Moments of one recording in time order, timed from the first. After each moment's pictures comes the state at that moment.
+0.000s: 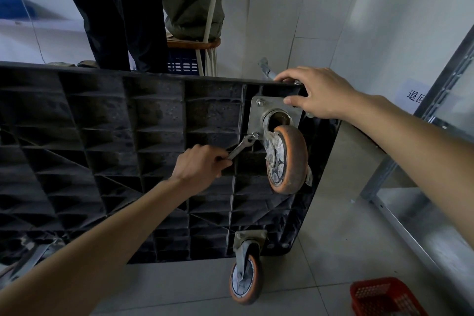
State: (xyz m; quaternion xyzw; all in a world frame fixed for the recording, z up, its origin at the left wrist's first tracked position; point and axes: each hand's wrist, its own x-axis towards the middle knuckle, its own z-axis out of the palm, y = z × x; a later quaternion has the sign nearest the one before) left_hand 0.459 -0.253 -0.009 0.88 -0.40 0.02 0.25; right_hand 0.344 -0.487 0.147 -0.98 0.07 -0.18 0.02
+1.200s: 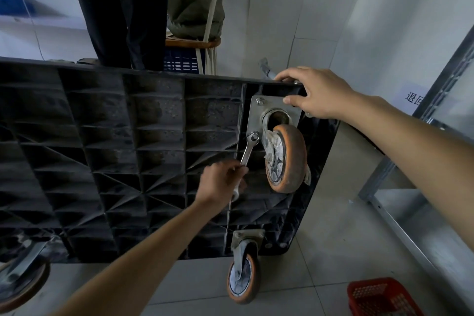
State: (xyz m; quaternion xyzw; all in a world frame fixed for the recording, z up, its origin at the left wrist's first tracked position) left_hand 0.421 -0.282 -0.052 0.81 -0.34 -0.03 0.48; right_hand 0.343 -0.486 0.146 -0.98 0.08 -0.18 0.03
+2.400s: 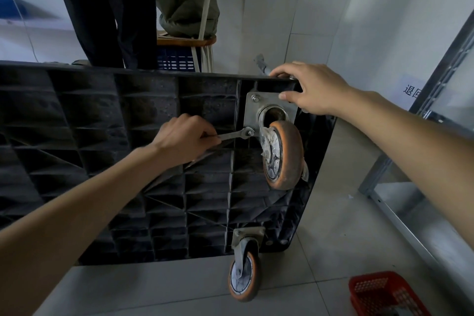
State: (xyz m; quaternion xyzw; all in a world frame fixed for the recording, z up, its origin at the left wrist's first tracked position) left_hand 0.470 -0.239 0.051 0.88 -0.44 0.06 0.18; right_hand 0.345 -0.486 0.143 -0.98 0.09 -0.19 0.03
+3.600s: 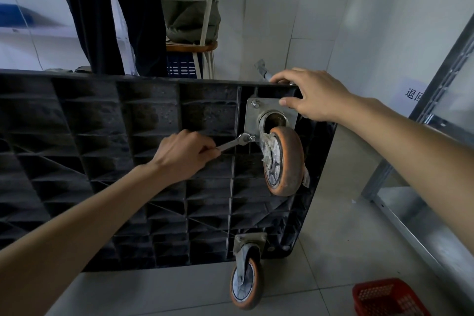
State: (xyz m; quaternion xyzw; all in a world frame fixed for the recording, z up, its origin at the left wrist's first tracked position) left_hand 0.470 -0.236 0.035 0.88 -0.44 0.08 0.15; right_hand 0.345 -0.489 0.142 -0.98 0.08 -0.19 0.03
